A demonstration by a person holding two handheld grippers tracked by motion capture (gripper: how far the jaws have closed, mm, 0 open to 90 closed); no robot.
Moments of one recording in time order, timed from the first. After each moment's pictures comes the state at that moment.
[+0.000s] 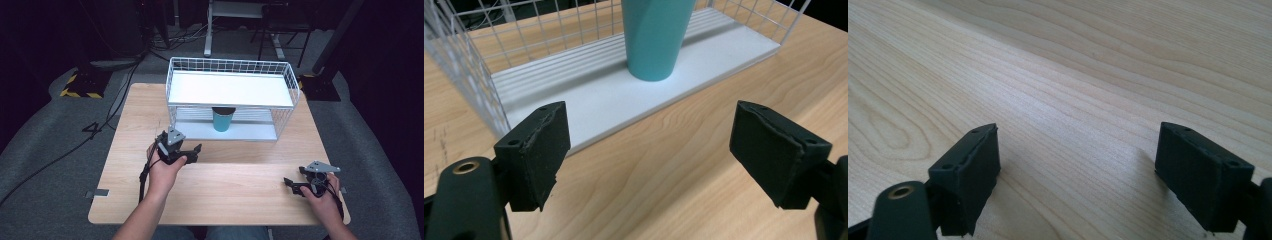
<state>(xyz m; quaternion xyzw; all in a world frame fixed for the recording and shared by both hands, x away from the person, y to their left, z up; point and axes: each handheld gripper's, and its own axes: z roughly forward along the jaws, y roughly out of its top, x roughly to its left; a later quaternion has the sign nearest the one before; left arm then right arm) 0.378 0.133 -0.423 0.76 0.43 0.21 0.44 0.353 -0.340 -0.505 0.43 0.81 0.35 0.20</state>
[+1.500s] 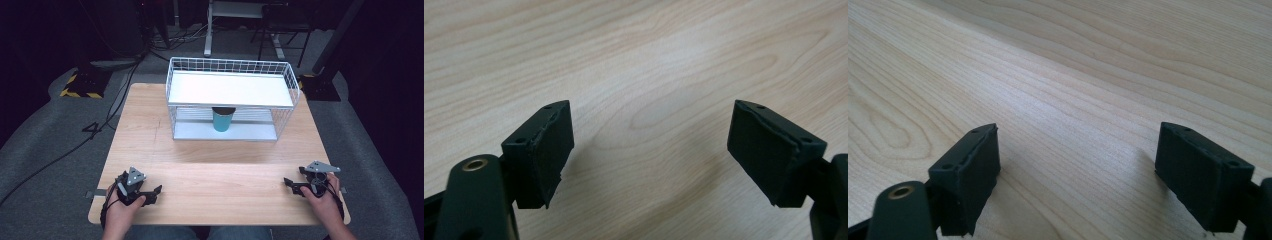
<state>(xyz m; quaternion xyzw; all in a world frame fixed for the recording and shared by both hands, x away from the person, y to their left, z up) 0.298 0.234 -0.498 0.80 0.47 0.17 0.33 0.353 -0.340 -0.504 0.43 0.81 0.35 0.20</state>
